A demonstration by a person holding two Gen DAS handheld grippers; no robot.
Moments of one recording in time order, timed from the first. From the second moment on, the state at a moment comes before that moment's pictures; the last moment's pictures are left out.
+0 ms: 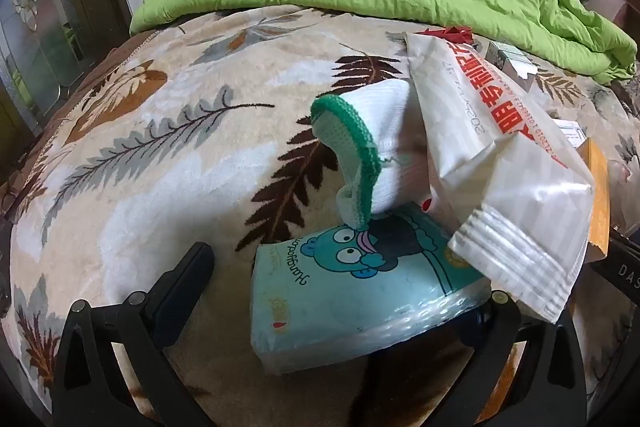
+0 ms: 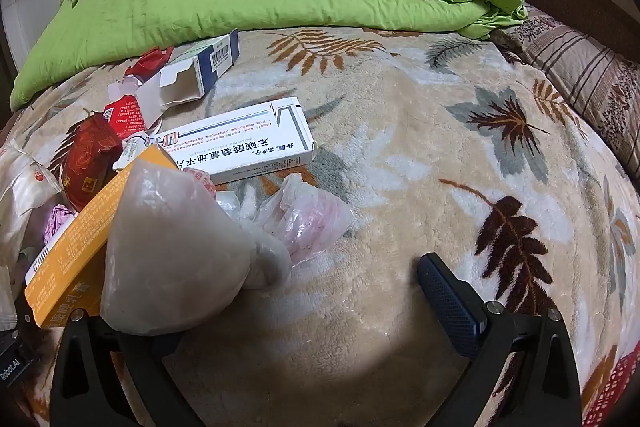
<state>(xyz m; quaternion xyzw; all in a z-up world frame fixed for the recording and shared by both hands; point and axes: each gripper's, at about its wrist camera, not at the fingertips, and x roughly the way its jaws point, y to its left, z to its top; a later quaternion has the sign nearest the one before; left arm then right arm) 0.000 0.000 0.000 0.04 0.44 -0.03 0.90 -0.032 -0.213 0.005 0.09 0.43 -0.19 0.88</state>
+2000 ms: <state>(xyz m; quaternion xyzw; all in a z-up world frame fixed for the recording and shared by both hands) -0.217 0.047 0.088 0.00 0.29 -0.07 0.96 -0.263 -0.164 0.102 0.00 0.26 -0.13 0.96</state>
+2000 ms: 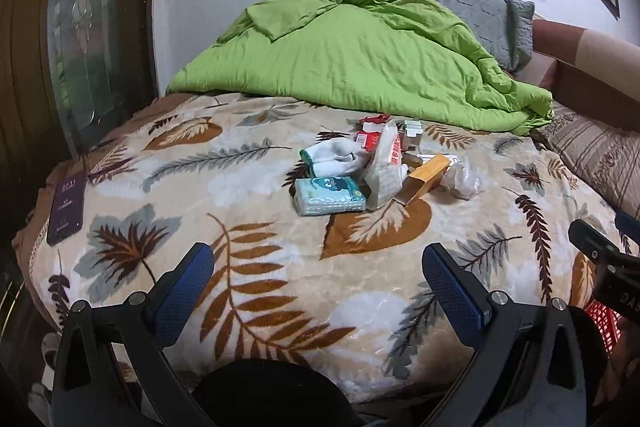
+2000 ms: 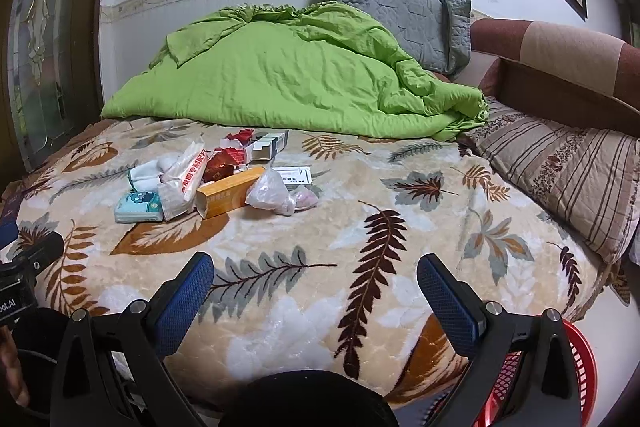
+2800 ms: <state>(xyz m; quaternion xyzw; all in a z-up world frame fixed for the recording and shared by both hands) -0.217 0.043 0.088 0.00 0.29 -0.08 0.95 -0.260 -0.165 0.100 -0.01 0.28 -0.13 0.95</state>
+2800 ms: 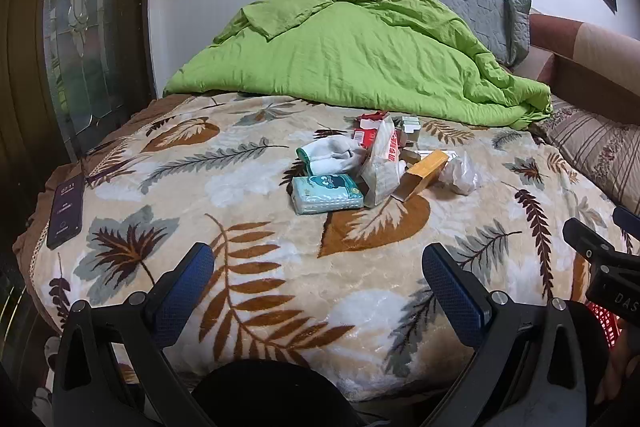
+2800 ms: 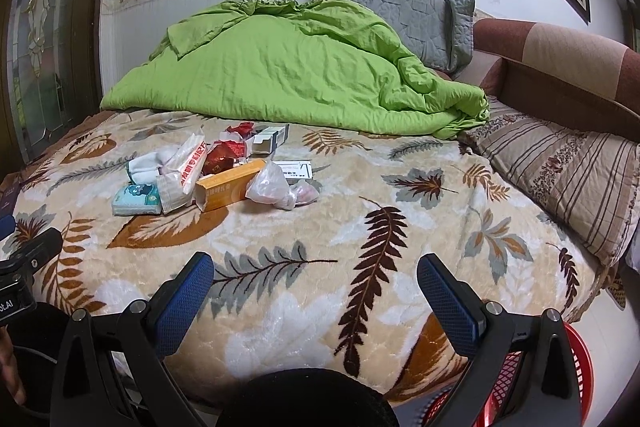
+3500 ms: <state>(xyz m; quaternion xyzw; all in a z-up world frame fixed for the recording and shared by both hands) -0.217 0.041 0.088 0.01 0.29 -0.08 0.95 -0.259 -0.165 0.099 -0.01 0.28 -0.13 0.95</state>
